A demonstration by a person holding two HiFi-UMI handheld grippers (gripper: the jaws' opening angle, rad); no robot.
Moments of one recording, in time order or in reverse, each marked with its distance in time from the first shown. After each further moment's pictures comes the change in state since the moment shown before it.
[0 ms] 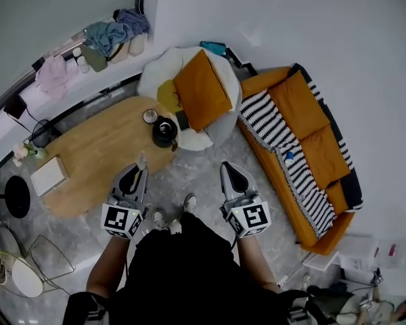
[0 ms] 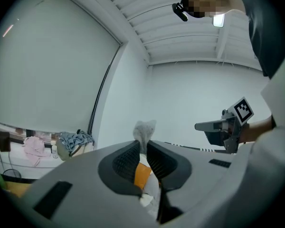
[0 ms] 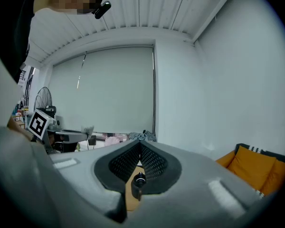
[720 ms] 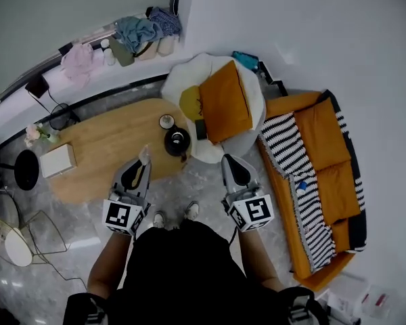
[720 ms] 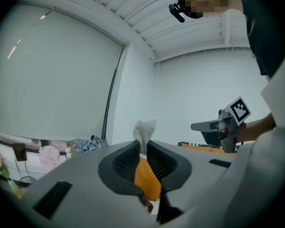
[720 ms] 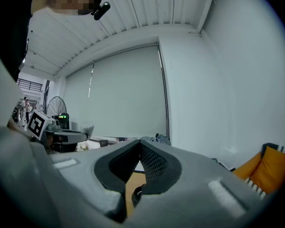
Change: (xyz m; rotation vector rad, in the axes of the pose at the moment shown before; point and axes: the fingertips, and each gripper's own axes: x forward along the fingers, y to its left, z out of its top) left arm 0.061 0.015 0.025 0.066 -0.028 0.189; right arm 0.092 -0.057 0.016 0.008 -0.042 0.226
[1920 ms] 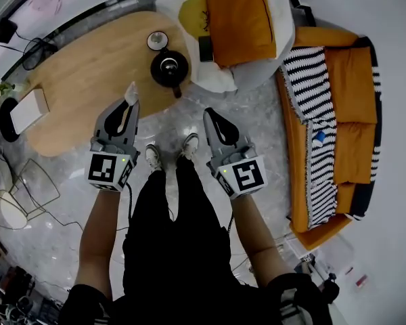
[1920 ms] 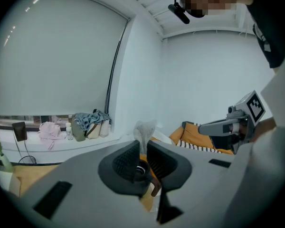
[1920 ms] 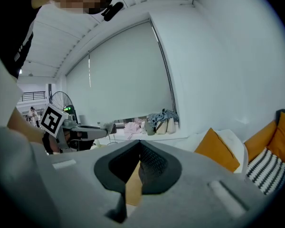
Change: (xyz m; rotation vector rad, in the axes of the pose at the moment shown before) left arm 0.067 0.029 -0.173 -0.037 0.242 0.051; right arm 0.063 0.002 -0.166 0.138 0.107 0.113
